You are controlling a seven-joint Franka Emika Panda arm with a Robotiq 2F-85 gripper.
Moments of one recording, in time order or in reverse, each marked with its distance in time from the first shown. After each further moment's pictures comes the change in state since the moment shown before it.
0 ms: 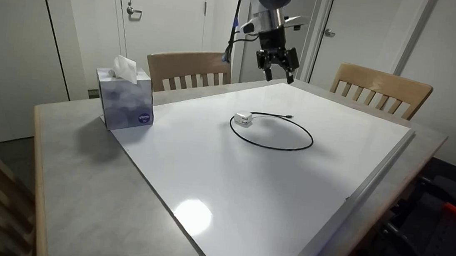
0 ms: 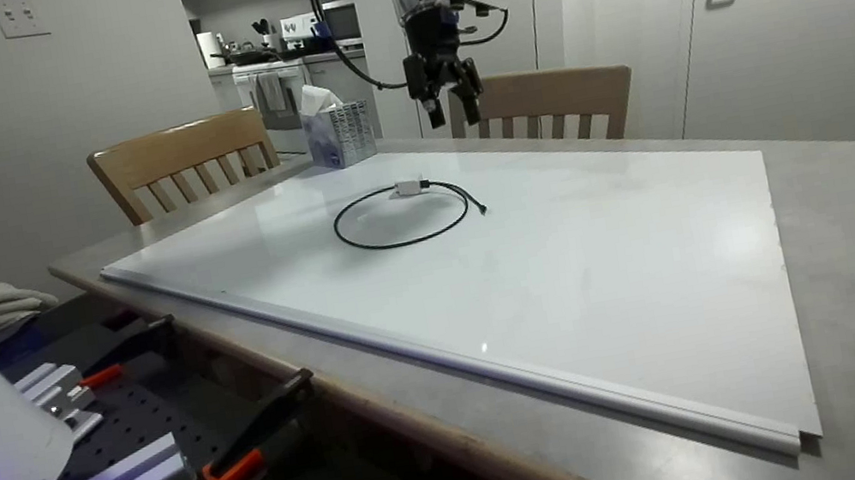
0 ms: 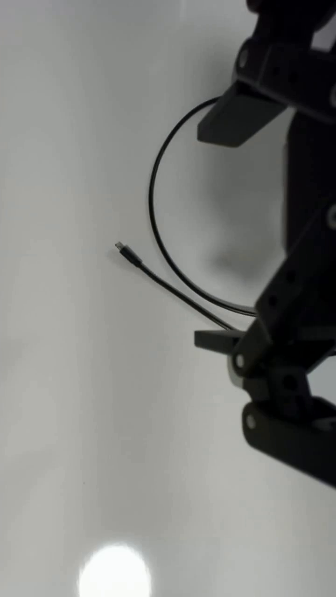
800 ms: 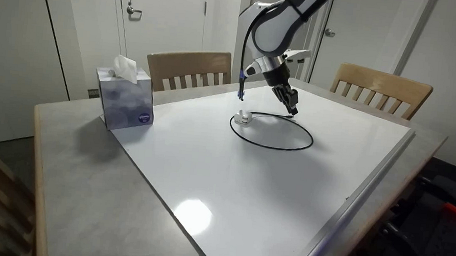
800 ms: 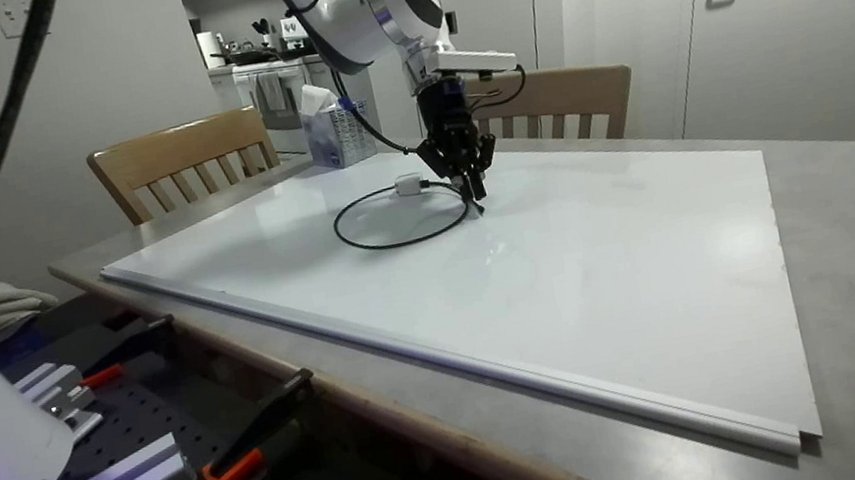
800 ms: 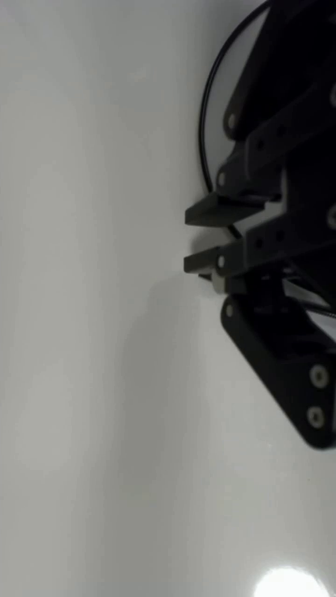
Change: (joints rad) arm 0.060 0.165 -0.081 0.000 -0.108 -0.037 0.414
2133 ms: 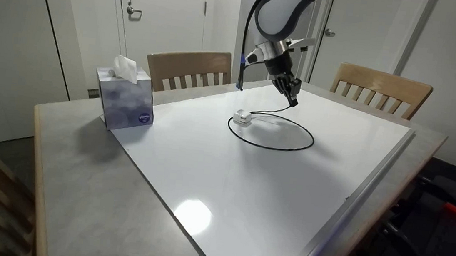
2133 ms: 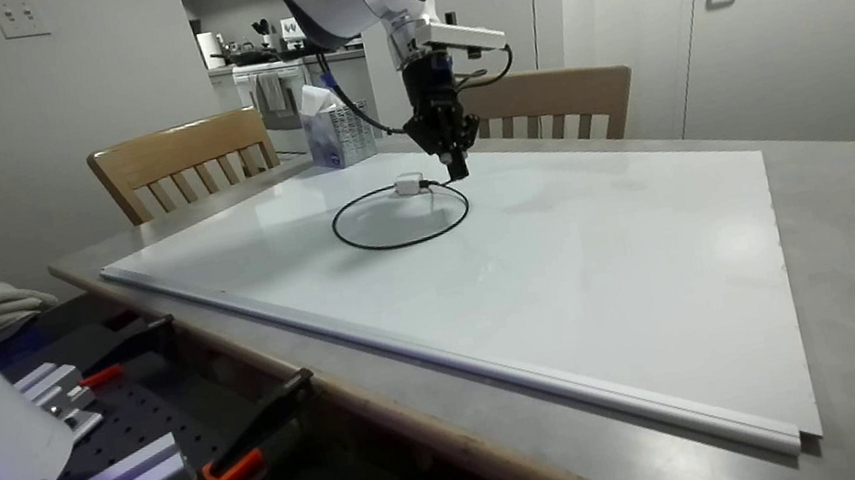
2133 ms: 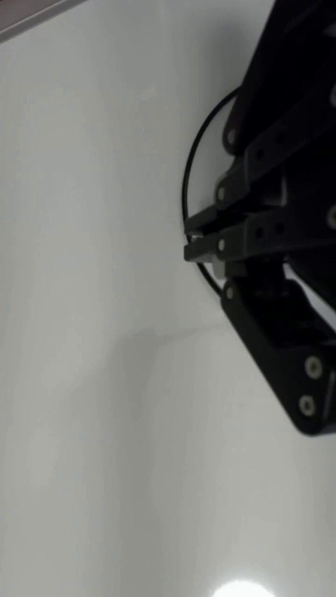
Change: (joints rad) arm 0.026 -0.106 -0.014 -0.079 0.046 0.014 -0.111
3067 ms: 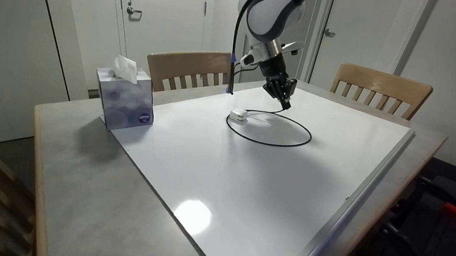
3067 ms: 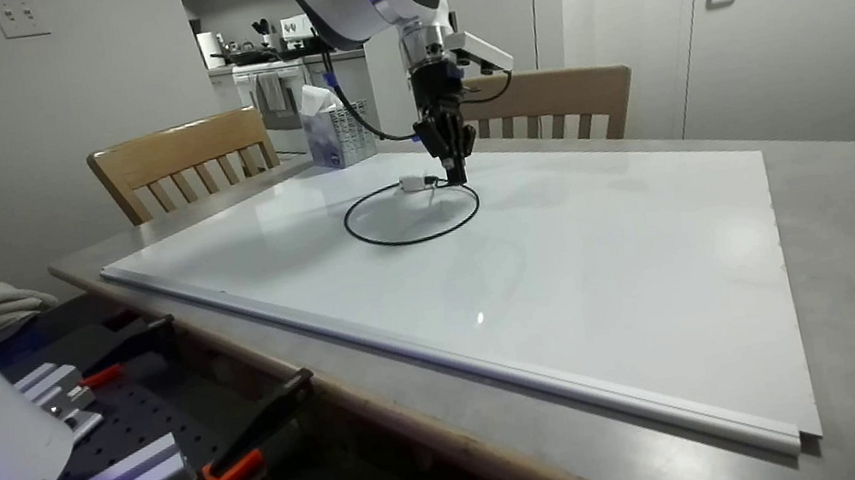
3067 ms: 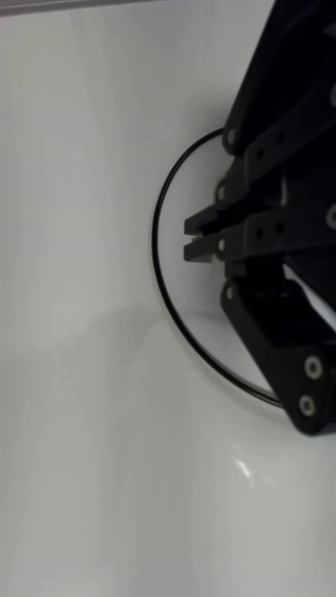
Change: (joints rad) arm 0.000 0.077 -0.010 0.109 0.101 -0.038 -0.348
